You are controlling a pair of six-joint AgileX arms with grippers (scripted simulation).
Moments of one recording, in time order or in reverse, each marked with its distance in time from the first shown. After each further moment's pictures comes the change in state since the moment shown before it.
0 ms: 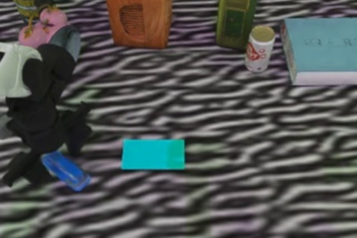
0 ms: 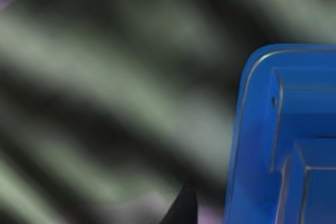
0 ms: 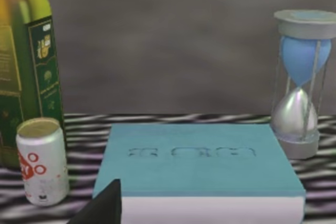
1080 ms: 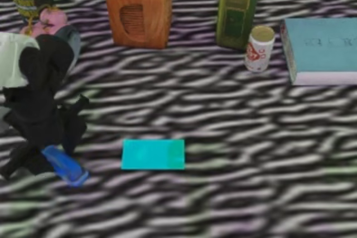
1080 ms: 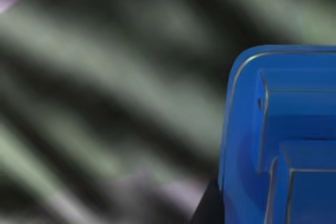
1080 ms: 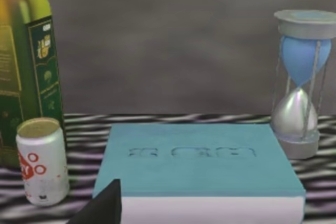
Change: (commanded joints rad) left arm 0.005 -0.026 0.049 -0.073 0.000 -0.007; right arm 0.000 0.000 0.000 0.000 0.000 0.000
